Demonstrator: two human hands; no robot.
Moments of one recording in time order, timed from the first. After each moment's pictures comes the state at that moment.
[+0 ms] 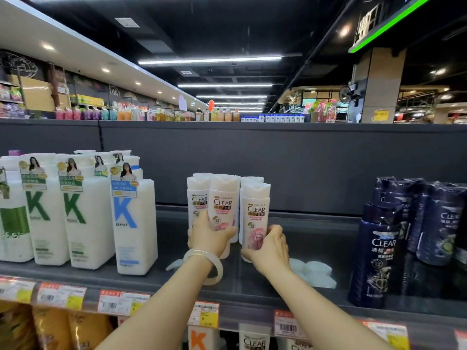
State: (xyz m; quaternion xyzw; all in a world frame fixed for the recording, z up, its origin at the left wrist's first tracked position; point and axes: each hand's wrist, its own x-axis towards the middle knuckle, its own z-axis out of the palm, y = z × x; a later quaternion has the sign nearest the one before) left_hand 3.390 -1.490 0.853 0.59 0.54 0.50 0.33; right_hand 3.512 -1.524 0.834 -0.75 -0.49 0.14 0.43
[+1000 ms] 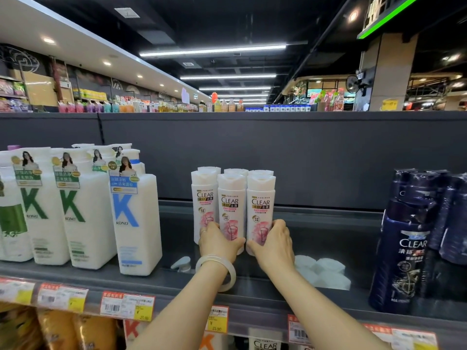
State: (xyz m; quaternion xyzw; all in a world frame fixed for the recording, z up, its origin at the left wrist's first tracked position) left_hand 3.400 -1.452 0.815 0.60 0.58 0.45 0.31; right_hand 3.503 -1.506 0.829 -0.75 -0.49 0.09 0.44
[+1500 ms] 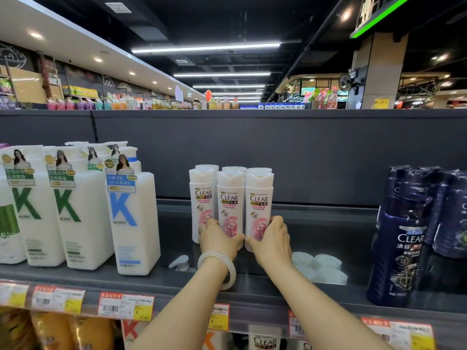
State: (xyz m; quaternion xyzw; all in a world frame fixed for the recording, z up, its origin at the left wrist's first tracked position) left_hand 3.403 -1.452 0.818 0.60 0.58 0.45 0.31; right_hand 3.500 -1.503 0.831 -0.76 -0.48 0.10 0.44
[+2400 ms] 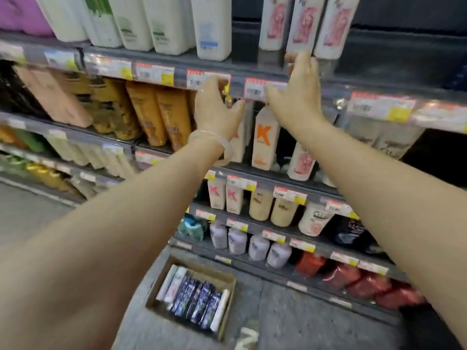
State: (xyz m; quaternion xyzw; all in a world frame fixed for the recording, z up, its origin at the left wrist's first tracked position) left_hand 3.266 -1.630 0.761 0.62 0.59 0.50 0.16; right_hand 3.392 -1.639 0.789 -0.62 -0.63 0.05 0.46
